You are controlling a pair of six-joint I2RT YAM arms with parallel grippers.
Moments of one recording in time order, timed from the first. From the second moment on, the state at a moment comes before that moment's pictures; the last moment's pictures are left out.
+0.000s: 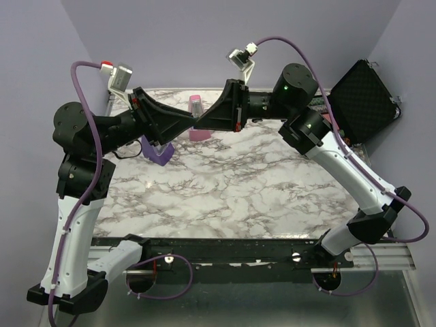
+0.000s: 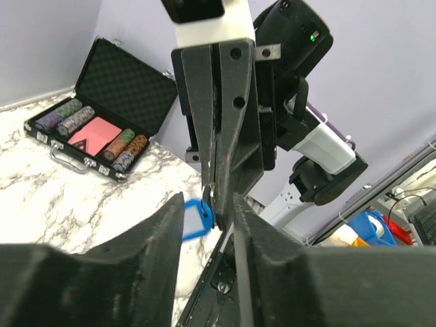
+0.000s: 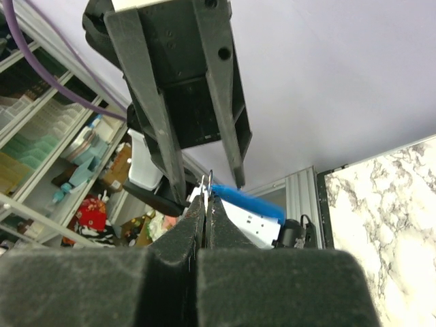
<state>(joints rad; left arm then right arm) -0.27 0.98 1.52 -0.28 0.85 -0.71 0.80 1.55 1.83 -0.05 -0.84 0.80</state>
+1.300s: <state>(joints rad) -0.26 1.03 1.55 -0.21 0.91 -0.79 0.80 1.51 1.80 -0.06 -0.87 0.79</state>
